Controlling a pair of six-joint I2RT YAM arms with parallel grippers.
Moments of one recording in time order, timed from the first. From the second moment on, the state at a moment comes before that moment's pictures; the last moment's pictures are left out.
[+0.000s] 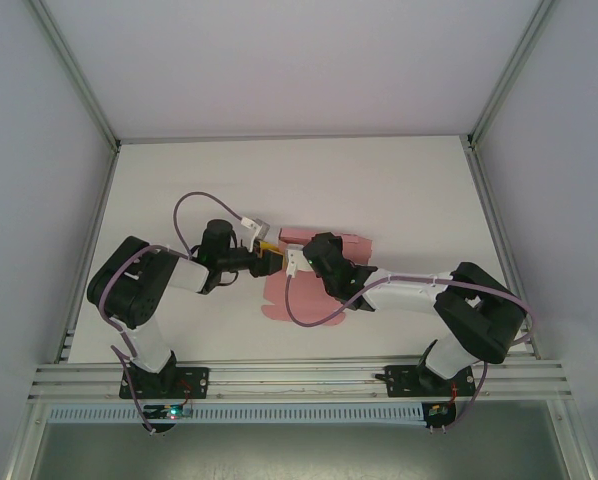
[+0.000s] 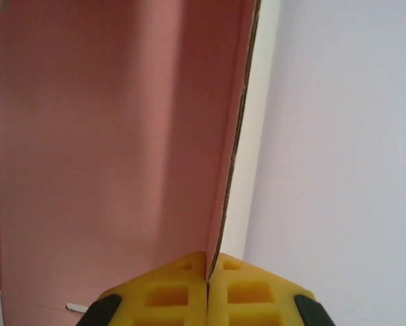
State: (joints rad) left arm -0.37 1.76 0.57 0.70 0.81 -0.25; right arm 0.89 1.55 0.70 0.23 0.64 -1.14
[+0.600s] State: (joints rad) left arm -0.40 1.81 0.58 0.77 0.66 -0.26; right arm 0.99 1.54 0.67 0.21 0.75 -1.06
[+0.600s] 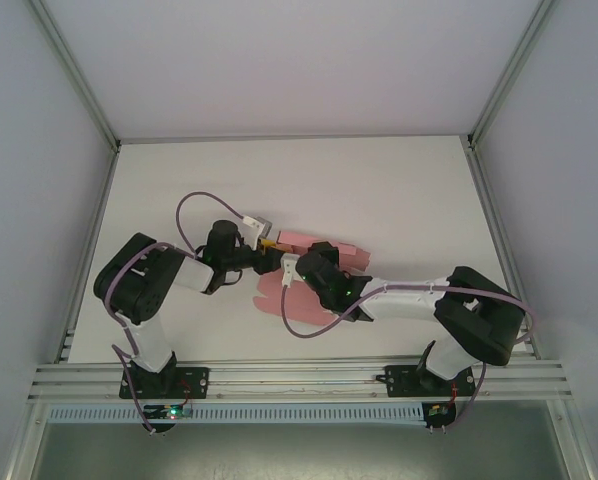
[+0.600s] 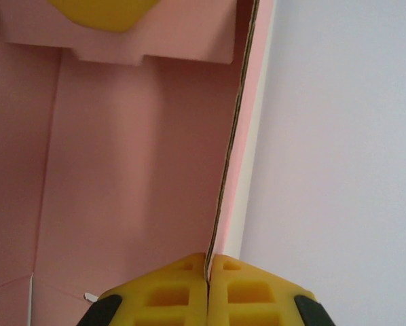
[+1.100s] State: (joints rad) left arm -0.46 1.94 0.58 1.04 0.47 -0.31; right arm 1.01 1.53 0.70 0.12 0.74 -0.95
